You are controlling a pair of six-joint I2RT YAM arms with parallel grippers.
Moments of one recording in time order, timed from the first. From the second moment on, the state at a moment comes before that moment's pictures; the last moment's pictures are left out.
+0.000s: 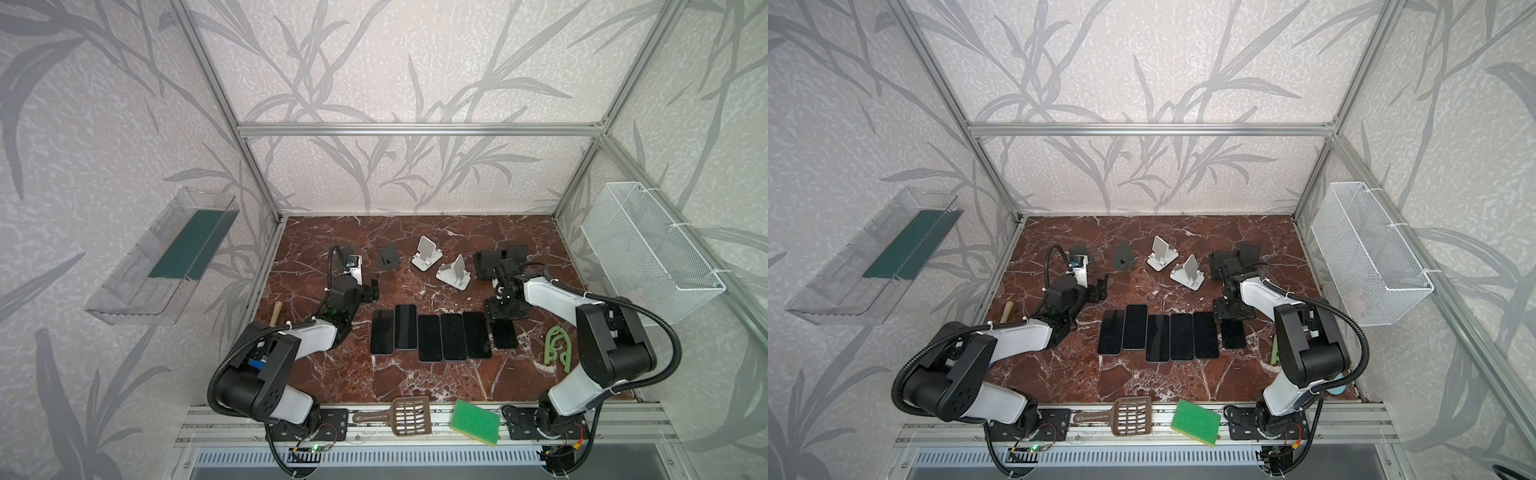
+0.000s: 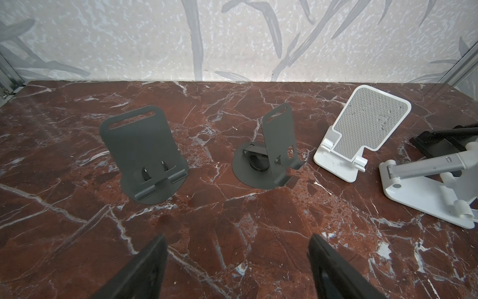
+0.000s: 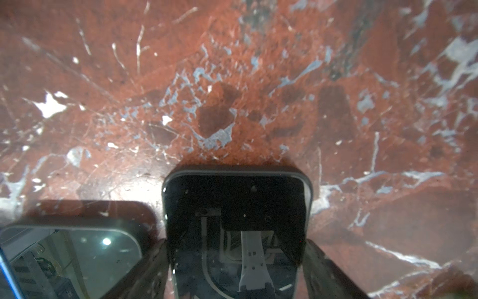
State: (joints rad) left arm -0.36 1.47 0.48 0.63 -0.16 -0.18; right arm 0.23 1.65 0.92 -0.68 0.05 0.20
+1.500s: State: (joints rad) left arm -0.36 1.46 0.48 0.63 -0.17 -0.17; right arm 0.27 1.66 0.95 -0.77 0.05 0.26
